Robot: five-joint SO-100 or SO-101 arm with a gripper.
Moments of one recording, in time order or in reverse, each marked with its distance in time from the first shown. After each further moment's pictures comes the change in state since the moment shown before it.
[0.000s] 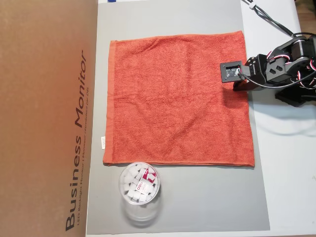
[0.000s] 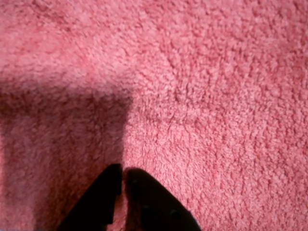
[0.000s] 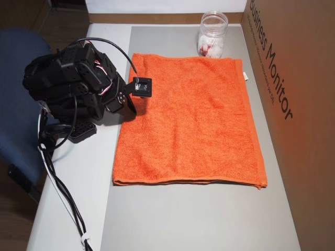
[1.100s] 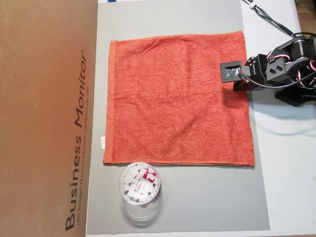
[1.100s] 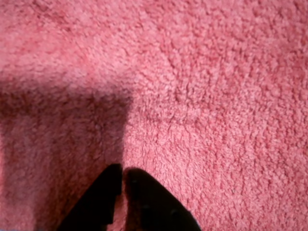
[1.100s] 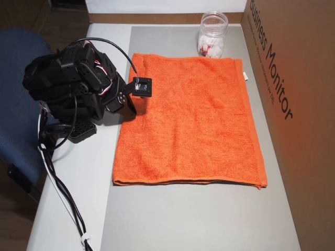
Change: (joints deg) arm 0.0 0.0 0.0 0.0 0.0
